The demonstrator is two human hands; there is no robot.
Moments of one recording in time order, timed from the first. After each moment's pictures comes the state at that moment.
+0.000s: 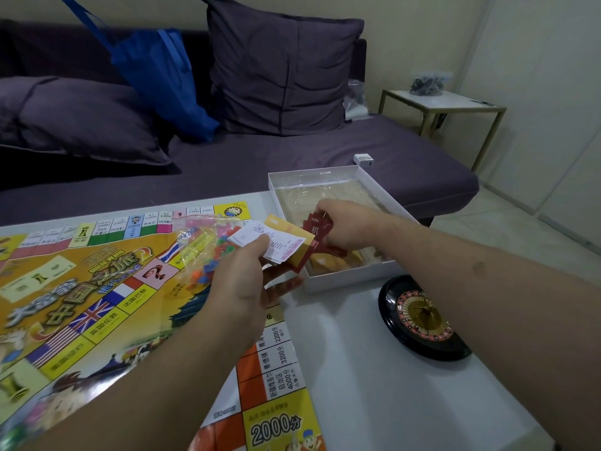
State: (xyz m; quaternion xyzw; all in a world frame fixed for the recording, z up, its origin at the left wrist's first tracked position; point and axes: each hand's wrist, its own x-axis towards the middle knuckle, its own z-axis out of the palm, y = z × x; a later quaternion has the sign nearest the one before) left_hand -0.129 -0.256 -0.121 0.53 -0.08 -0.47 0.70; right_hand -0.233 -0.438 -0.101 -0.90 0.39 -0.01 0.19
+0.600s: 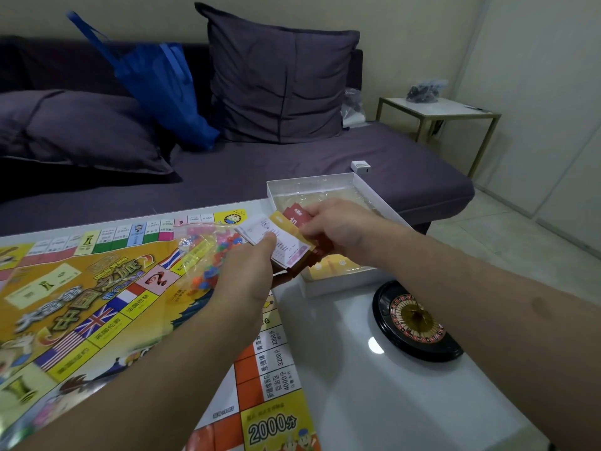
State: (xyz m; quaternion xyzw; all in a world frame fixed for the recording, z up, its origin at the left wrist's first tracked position) left_hand -0.134 -0.262 -0.110 0.60 -0.18 -0.41 0.66; right_hand -0.238 -0.390 -0.077 -0.72 0.37 -0.16 0.57
